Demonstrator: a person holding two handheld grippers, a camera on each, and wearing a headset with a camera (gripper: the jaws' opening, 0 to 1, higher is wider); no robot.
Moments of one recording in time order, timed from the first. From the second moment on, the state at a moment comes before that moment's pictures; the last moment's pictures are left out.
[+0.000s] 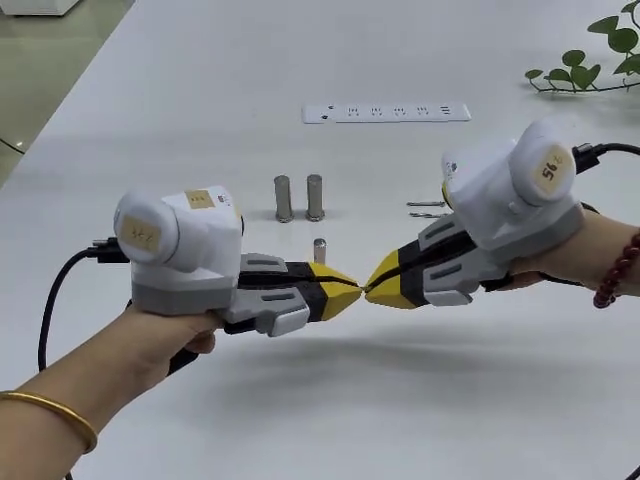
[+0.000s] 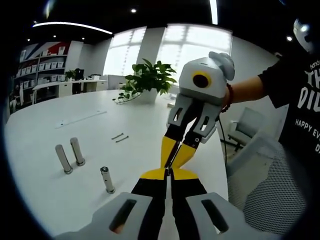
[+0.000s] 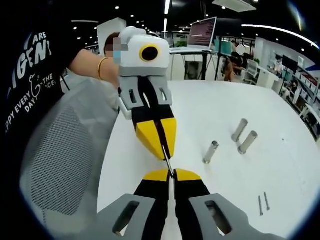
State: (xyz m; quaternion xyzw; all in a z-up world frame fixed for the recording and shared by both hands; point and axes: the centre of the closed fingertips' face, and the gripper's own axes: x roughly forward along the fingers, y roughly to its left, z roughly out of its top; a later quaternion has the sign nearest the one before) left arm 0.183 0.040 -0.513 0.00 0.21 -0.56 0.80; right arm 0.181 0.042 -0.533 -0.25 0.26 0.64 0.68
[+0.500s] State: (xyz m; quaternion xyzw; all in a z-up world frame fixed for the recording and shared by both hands) left arm 0.200 0.050 -0.528 0.04 0.20 -0.51 0.84; right arm 0.199 0.036 -0.538 -0.30 0.26 0.62 0.68
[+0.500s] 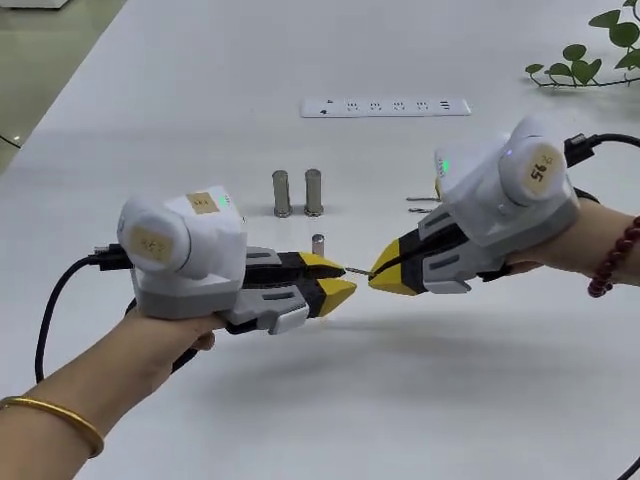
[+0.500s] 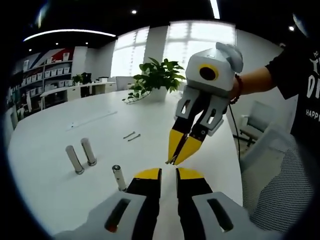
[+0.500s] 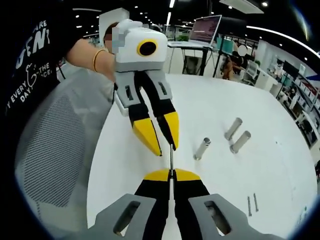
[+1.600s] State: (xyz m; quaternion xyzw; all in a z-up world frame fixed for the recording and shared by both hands) left arm 0.250 0.082 -0.562 0.08 0.19 -0.35 0.92; right arm 0.253 0.040 -0.558 -0.35 0.29 0.59 0.67
